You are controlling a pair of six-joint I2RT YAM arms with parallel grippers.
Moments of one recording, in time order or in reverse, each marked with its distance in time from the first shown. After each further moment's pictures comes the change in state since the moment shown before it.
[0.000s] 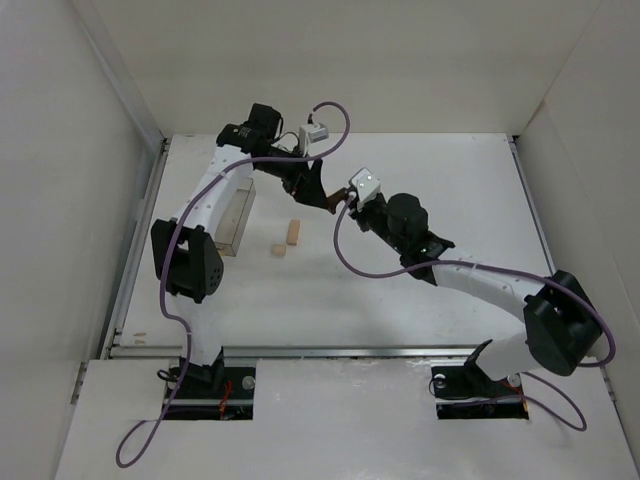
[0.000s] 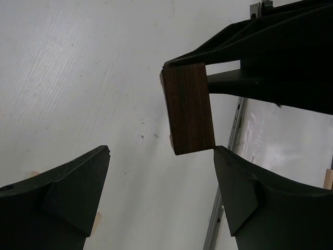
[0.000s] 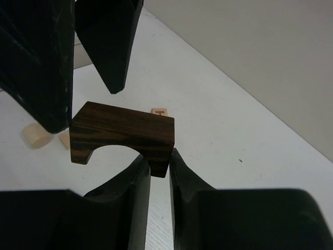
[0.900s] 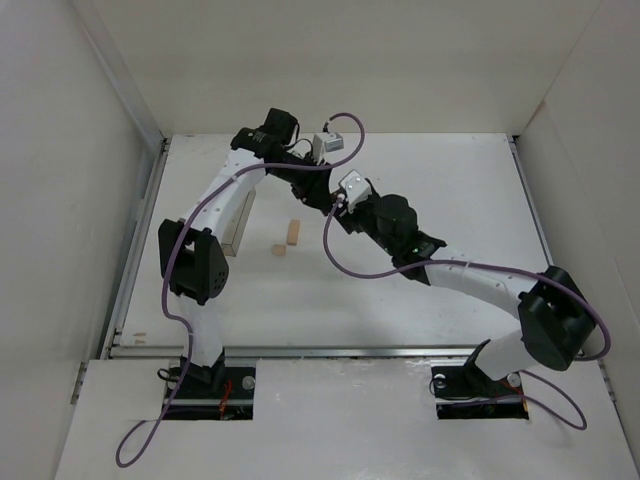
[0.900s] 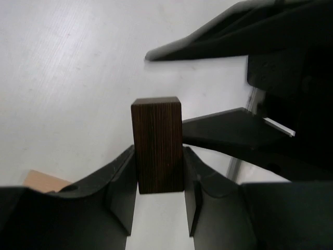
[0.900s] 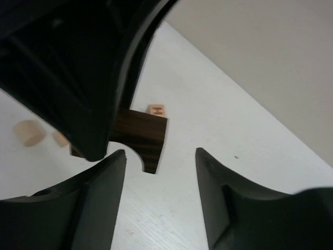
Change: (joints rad) left arm -0.078 0.004 -0.003 -0.013 -0.072 -0.023; right arm 0.053 0.037 0.034 -0.026 0.070 -0.048
